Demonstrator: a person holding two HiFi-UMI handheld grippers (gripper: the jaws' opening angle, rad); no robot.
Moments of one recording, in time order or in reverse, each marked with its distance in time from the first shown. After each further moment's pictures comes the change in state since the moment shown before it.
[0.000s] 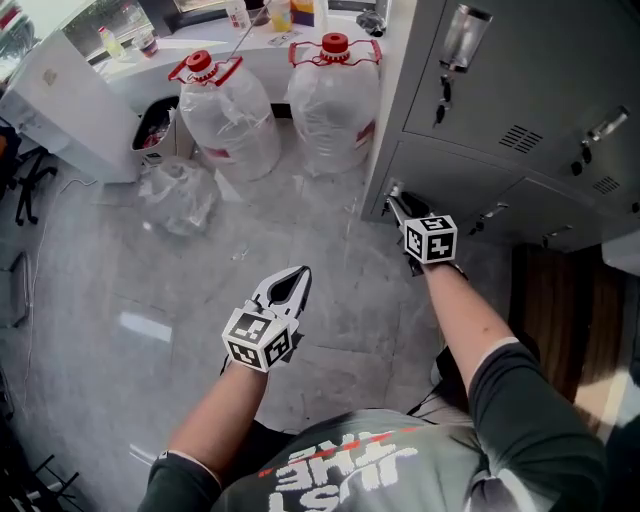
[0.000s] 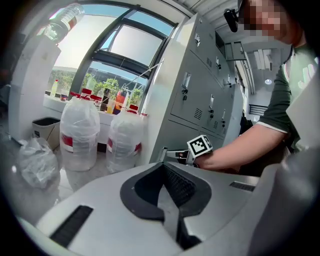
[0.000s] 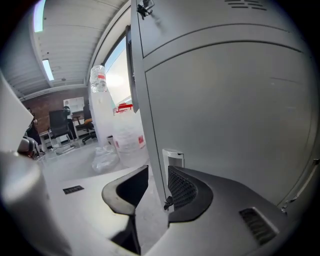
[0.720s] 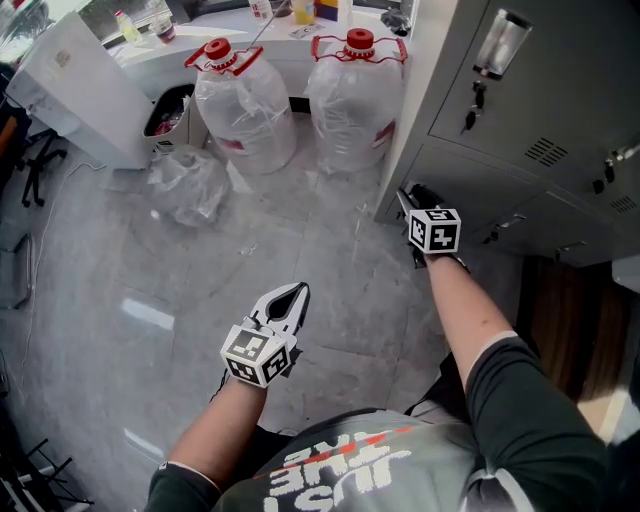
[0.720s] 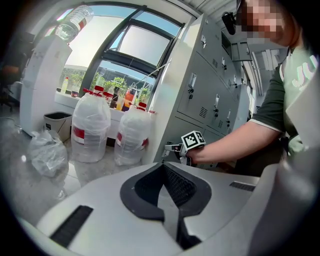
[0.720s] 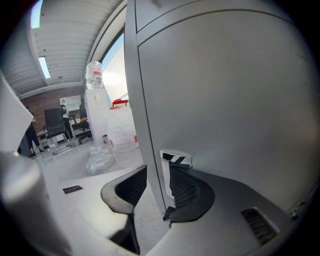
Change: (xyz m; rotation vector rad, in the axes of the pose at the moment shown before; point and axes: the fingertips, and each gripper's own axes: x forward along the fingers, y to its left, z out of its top) left arm -0.031 0.015 -0.028 -0.048 0.009 0.069; right arm 0.045 -0.003 0.003 0.000 0.012 -0.023
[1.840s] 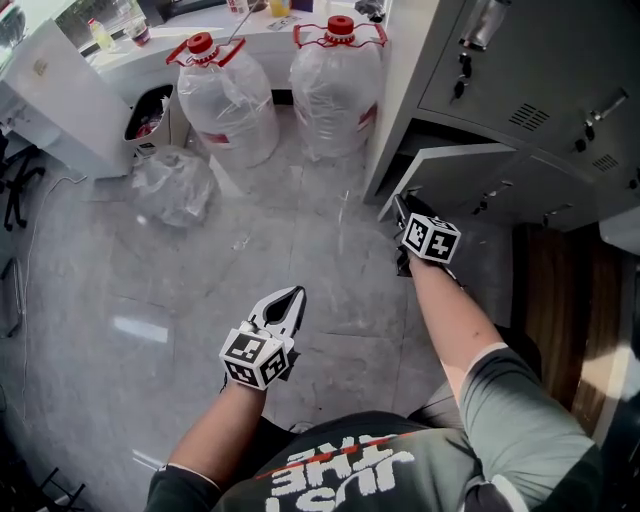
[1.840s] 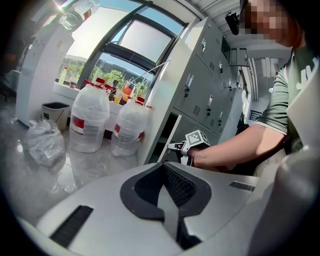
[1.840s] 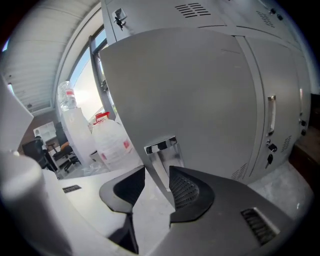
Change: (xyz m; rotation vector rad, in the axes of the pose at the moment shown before) left arm -0.040 0.002 -0.036 -0.044 0.048 -0.087; right arm -0.062 0.020 -0.052 0.339 -0.054 -0.170
